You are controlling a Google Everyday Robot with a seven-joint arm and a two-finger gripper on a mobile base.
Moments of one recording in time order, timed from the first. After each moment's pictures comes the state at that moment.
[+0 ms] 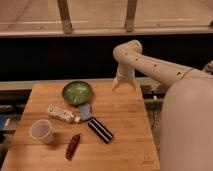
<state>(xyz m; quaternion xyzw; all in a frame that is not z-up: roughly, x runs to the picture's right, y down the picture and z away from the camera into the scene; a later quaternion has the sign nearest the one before) 0.109 0.001 0.823 -0.23 0.23 0.65 0.69</state>
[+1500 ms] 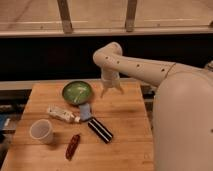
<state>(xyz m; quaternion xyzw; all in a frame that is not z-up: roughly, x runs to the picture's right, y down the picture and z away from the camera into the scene) 0.025 0.045 0.782 -0.25 0.25 0.59 0.72</state>
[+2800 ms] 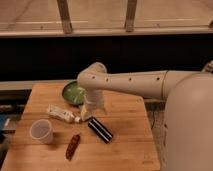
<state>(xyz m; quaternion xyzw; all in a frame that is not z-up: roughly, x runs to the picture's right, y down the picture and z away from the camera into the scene) -0.059 0.139 0.742 -0.34 0.21 0.53 0.75</state>
